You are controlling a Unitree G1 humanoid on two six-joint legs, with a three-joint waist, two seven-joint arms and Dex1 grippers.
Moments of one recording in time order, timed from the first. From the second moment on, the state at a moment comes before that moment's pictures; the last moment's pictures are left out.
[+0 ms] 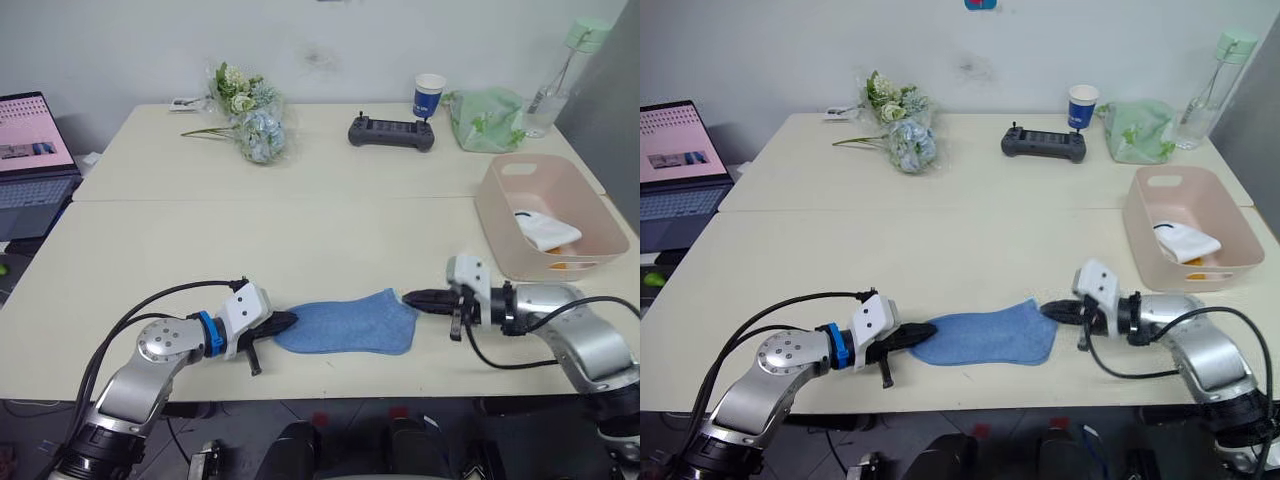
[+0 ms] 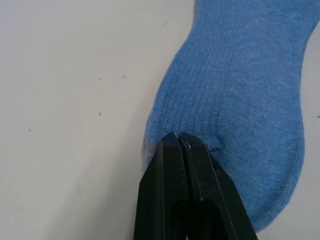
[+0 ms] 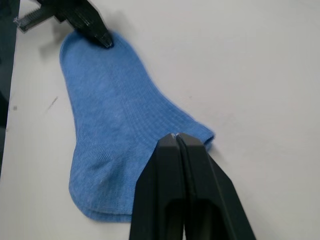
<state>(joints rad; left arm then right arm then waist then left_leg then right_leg) -0.06 0.69 -0.09 -0.21 -0.22 0.22 -0.92 -0.25 -0.74 0.08 -0.27 0.40 0.55 1.01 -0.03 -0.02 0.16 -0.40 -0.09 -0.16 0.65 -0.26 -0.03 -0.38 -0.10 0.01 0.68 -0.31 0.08</state>
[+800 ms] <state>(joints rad) -0.06 0.70 -0.05 -0.32 -0.27 0.28 -0.91 -0.18 -0.73 0.16 -0.23 0.34 0.58 0.98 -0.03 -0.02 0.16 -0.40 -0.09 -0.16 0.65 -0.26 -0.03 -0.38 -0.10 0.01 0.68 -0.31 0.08</state>
